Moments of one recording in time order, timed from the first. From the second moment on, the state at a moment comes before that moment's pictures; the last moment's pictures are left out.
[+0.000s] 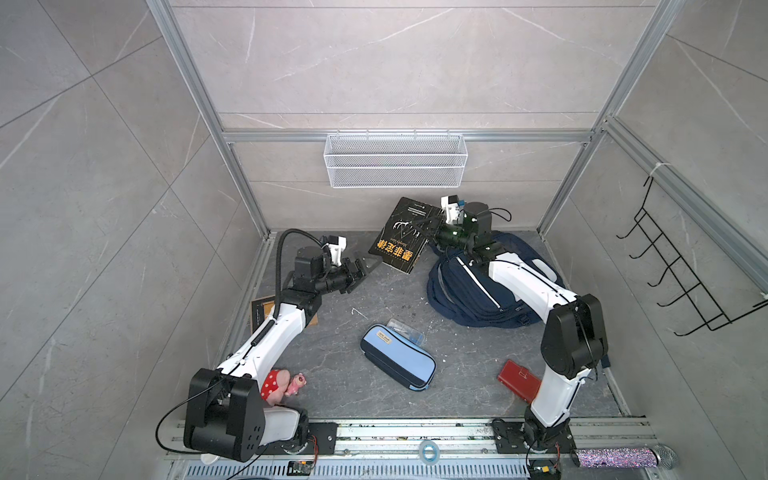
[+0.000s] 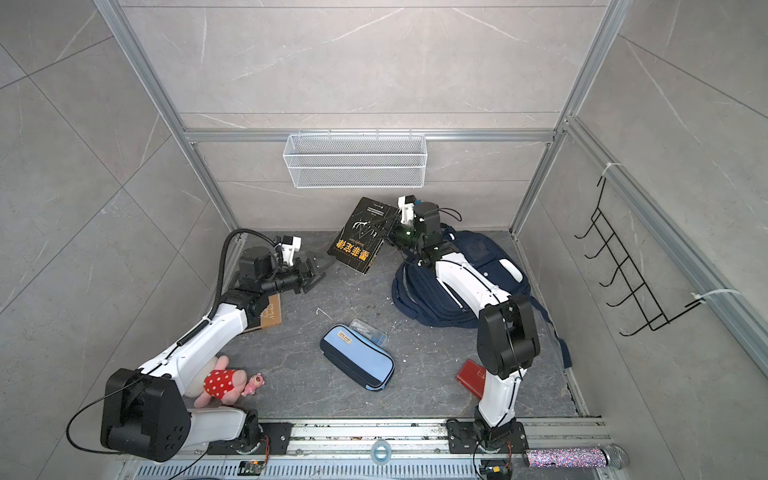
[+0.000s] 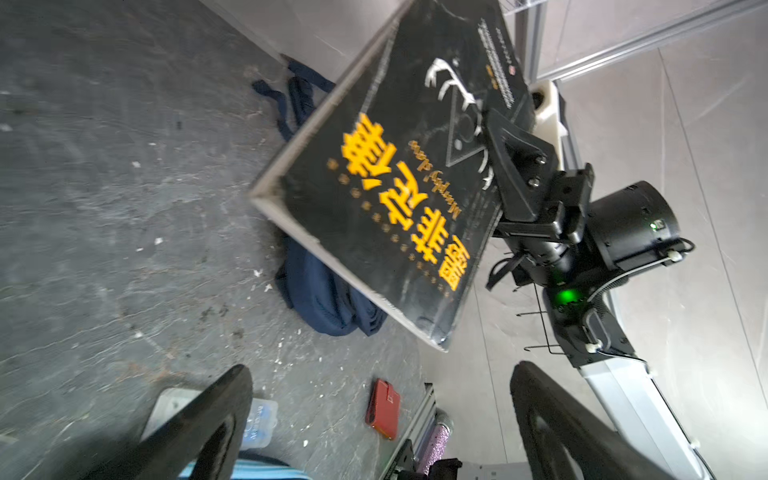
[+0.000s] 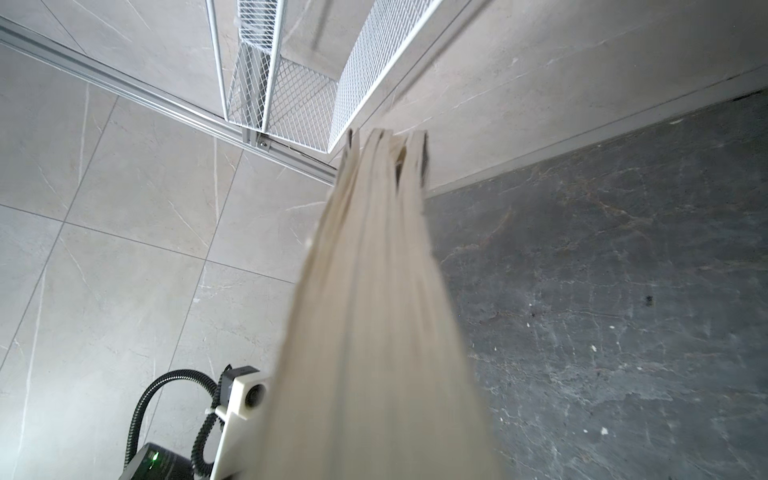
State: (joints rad) left arm -0.28 1.33 0.95 0.08 0.73 -0.93; right arm 0.38 1.84 1.52 0.12 -0.56 0.99
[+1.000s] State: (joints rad) left arm -0.40 1.48 0.95 0.49 0.66 -1.15; right arm 0.33 1.71 1.40 0.26 -0.50 1.10
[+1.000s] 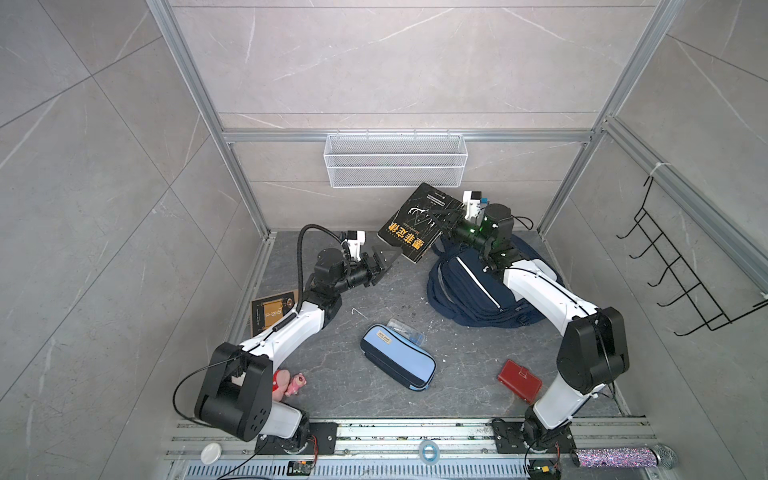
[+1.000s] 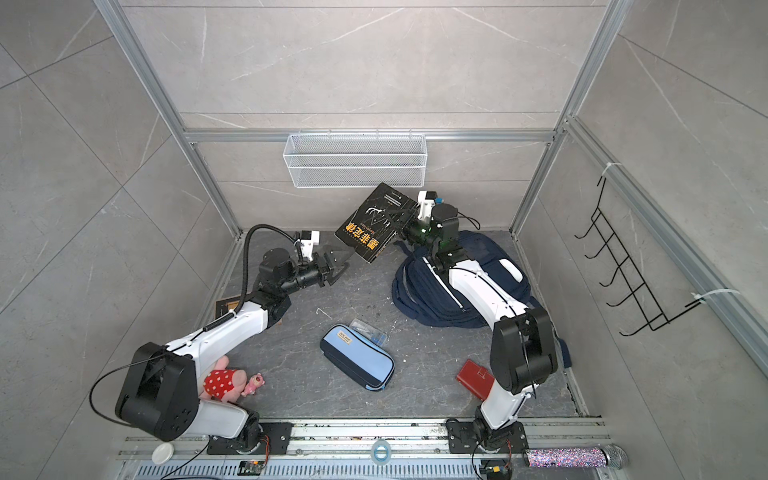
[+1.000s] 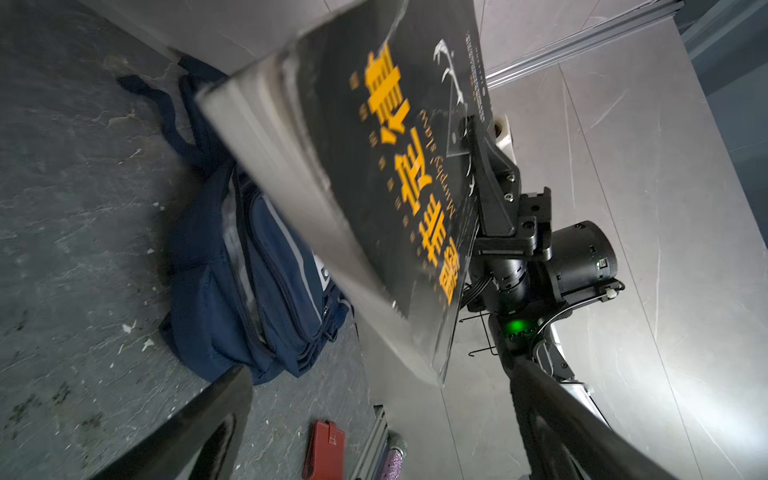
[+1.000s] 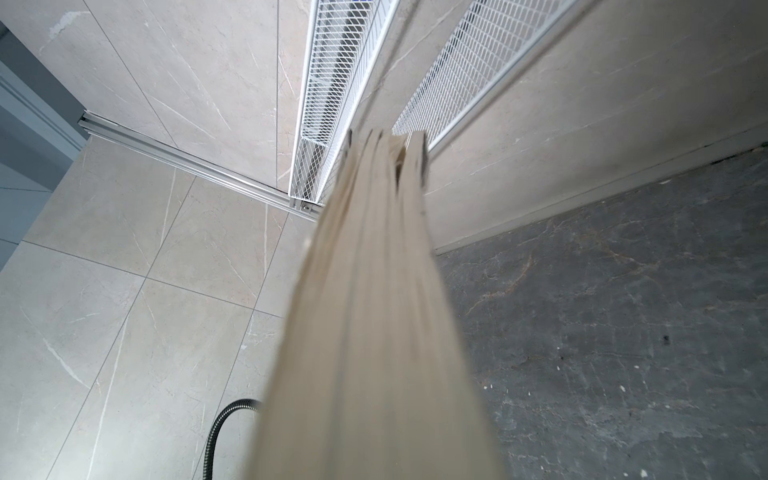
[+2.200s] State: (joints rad) left arm -0.48 1.62 1.01 0.76 0.61 -1.34; right arm 0.33 1.56 1.19 0.35 -0.46 1.15
